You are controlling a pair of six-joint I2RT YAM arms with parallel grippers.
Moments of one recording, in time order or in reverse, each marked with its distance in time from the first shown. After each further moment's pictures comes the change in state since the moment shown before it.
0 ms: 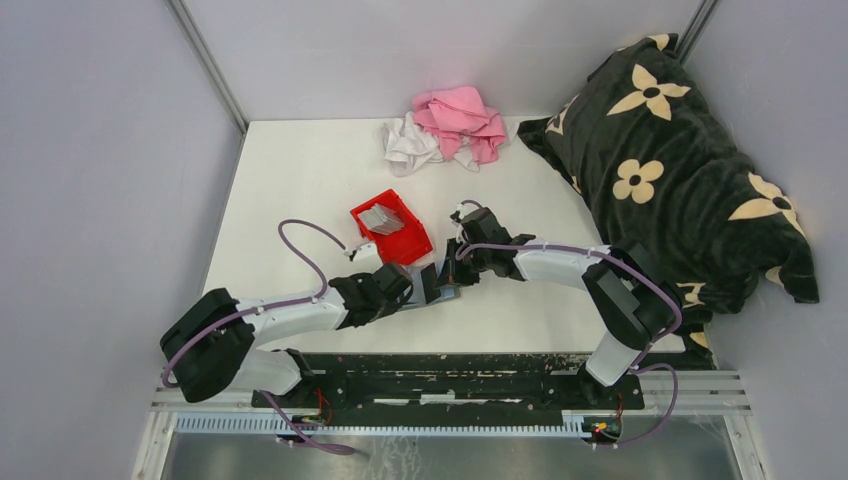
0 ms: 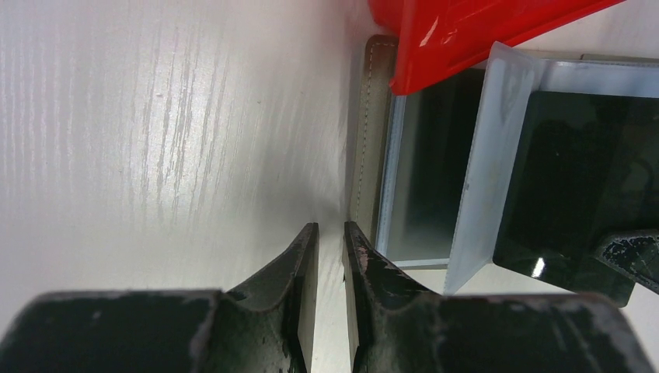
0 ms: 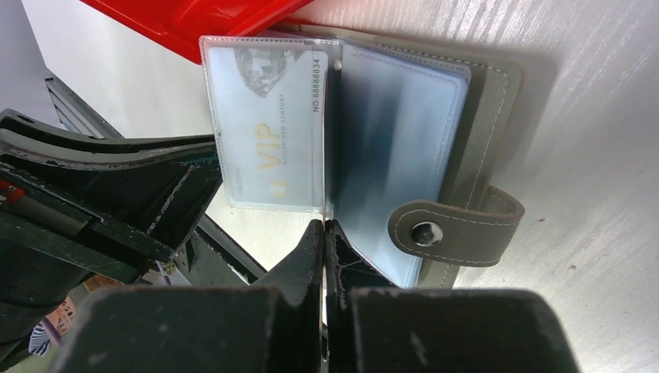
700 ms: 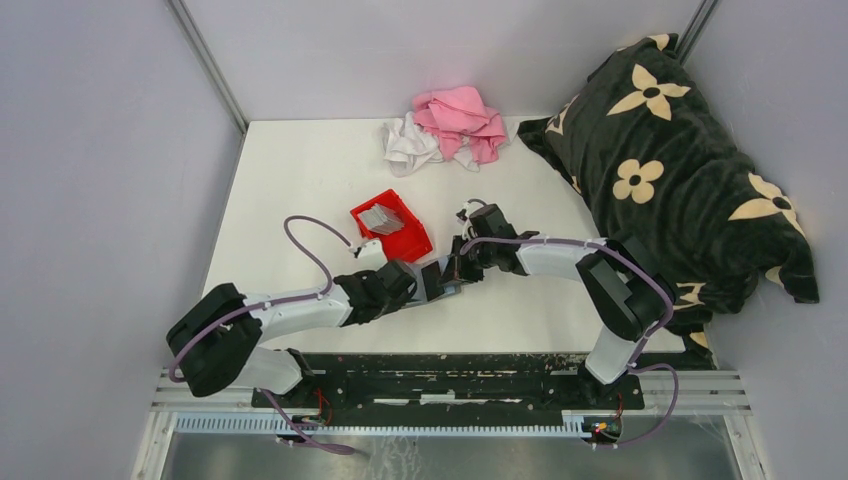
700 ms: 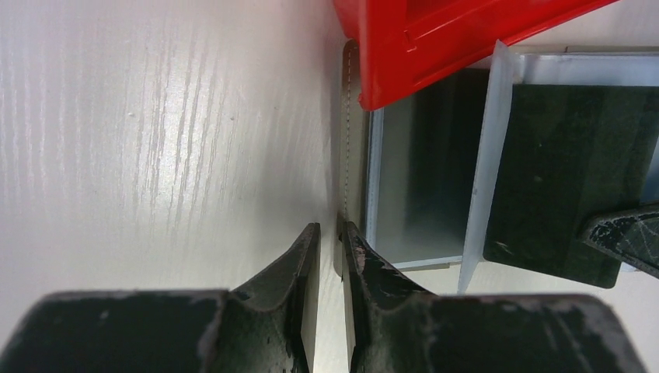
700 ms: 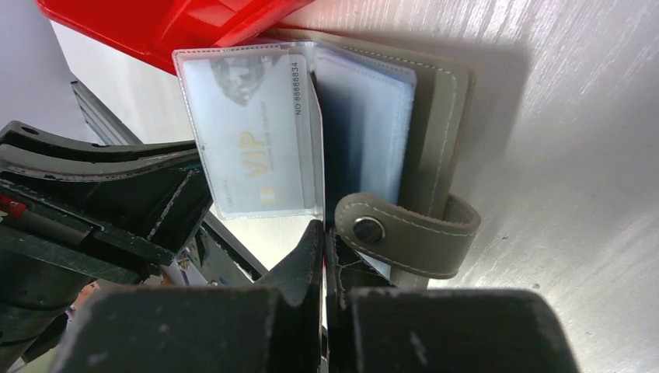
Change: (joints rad) left arm 0.000 0.040 0.021 0.037 0.001 0.017; right arm -0.065 0.050 -0.003 0.034 -0.090 0.000
